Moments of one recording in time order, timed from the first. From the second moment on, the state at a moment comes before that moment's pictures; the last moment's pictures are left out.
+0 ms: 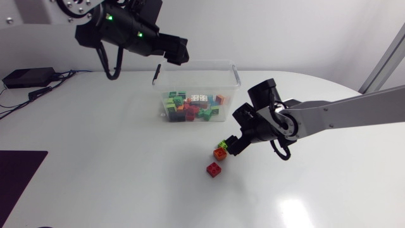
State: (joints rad) left arm -0.43 1.67 1.58 -0.56 0.12 0.08; right arm 0.43 1.77 0.90 -0.08 -0.03 -0.28
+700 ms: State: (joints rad) left arm -0.46 1.50 1.17 -0.63 0.20 0.26; right arm 0.46 1.88 0.94 -0.09 -0.03 -0.32
